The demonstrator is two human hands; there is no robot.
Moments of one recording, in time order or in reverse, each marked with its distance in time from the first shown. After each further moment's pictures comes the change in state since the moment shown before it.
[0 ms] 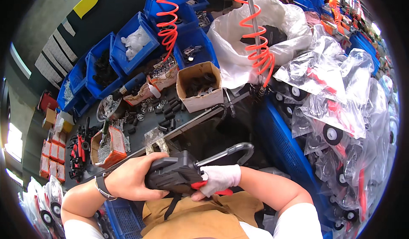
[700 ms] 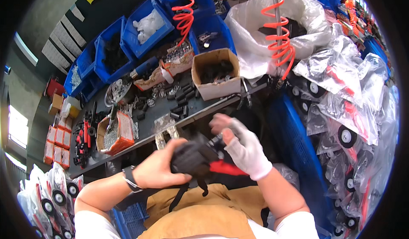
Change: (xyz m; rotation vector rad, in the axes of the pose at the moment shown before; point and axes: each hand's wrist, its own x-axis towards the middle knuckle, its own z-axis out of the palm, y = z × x) left_hand 0.009 -0.034 0.046 -0.189 0.147 -0.119; right_hand -0.003 -0.015 -0.006 -0.309 0.964 -0.364
